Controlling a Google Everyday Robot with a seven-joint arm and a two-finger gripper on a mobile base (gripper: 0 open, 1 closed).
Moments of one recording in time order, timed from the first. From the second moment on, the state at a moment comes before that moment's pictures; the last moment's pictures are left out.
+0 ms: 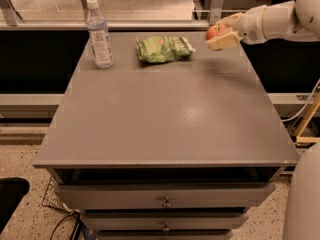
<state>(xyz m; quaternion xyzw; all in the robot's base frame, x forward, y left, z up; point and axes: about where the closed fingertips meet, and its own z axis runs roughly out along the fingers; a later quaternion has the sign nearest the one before) 0.768 -0.212 0.929 -0.47 0.70 0.12 0.52</state>
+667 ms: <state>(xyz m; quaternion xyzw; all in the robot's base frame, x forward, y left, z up) 0.749 -0.209 0.883 -0.42 0.72 0.11 0.54</state>
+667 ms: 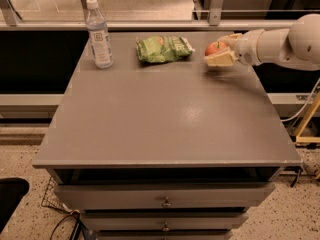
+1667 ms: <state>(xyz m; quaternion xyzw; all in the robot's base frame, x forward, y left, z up) 0.745 -0.196 0.858 -0.41 0.73 0.12 0.53</state>
